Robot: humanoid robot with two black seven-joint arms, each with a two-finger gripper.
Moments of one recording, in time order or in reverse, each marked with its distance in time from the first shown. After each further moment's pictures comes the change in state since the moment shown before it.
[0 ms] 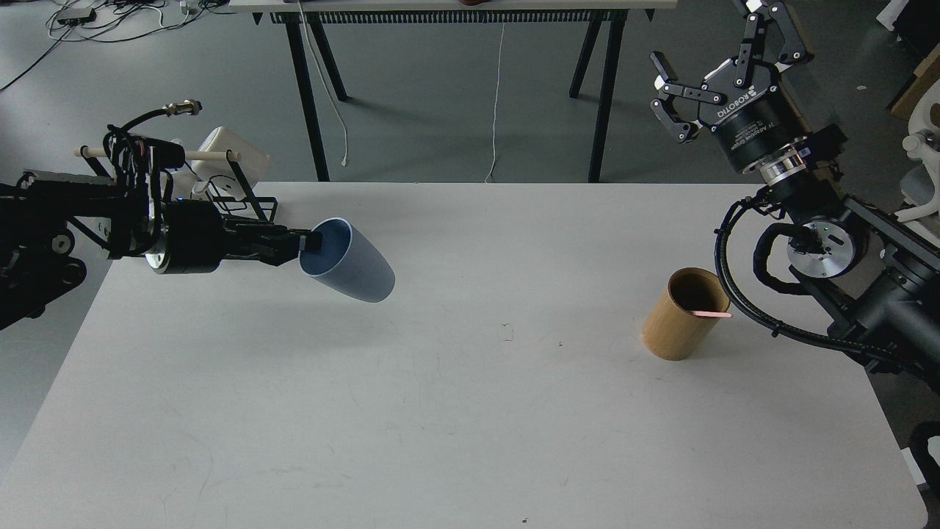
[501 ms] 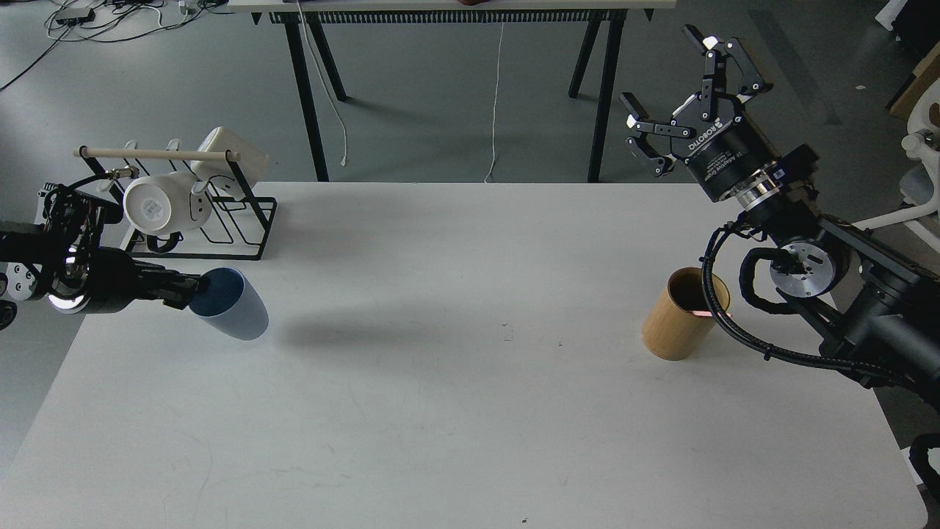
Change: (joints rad) left arm 0.059 0.108 0.199 0.273 0.131 0.105 0.000; right arm -0.003 0.013 -0.141 0.006 -0.007 0.000 0.000
